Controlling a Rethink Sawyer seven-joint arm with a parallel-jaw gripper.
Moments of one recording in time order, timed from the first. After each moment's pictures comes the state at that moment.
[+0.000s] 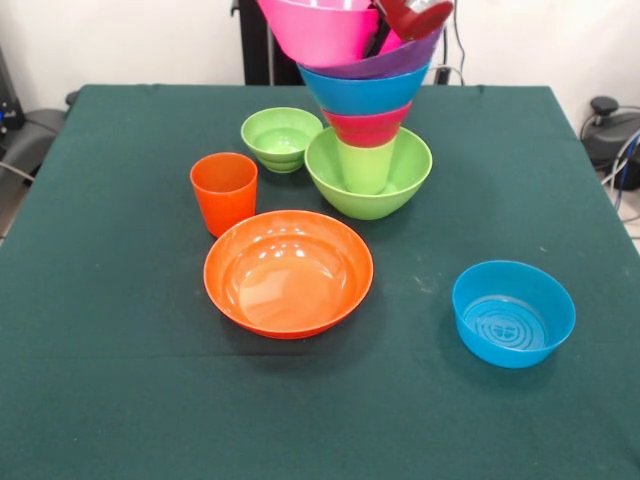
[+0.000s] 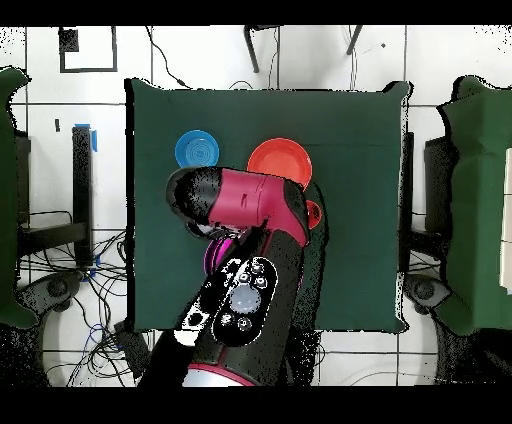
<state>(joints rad) 0.13 -0.56 -0.42 1.46 0.06 1.04 2.54</state>
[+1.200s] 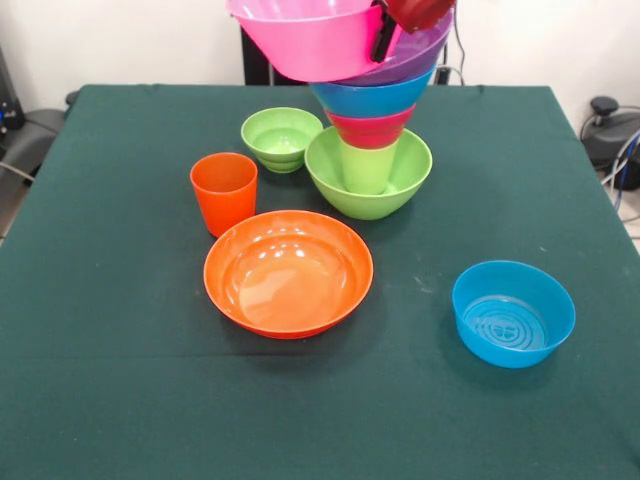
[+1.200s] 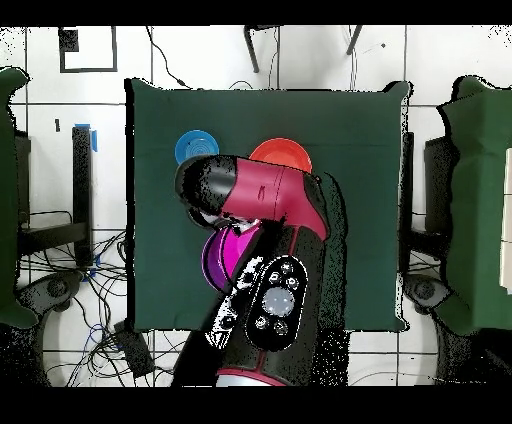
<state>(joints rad) 0.05 -0.63 -0.32 1.46 0.07 1.04 2.54</state>
